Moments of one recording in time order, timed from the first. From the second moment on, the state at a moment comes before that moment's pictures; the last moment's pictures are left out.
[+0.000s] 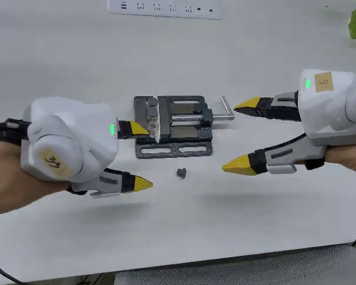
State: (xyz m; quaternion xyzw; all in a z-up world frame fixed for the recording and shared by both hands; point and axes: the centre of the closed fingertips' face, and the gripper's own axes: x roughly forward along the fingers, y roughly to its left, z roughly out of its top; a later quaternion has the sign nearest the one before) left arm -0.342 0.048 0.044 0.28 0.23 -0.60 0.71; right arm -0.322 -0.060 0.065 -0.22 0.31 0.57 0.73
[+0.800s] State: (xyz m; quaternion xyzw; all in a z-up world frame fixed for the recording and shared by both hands) left arm -0.342 0.009 -0.011 0.33 0.27 -0.63 0.65; right arm -0.341 -0.086 0.053 -0.19 0.30 0.56 0.75
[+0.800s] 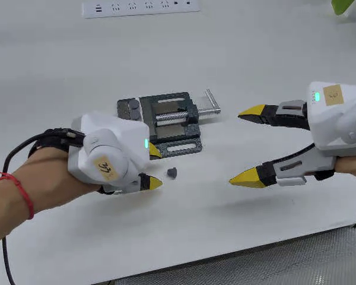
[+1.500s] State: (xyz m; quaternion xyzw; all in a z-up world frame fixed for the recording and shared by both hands) left arm -0.338 -0.002 -0.028 0.34 0.27 -0.64 0.63; right arm -0.342 -0.104 0.052 -0.18 0.31 0.54 0.76
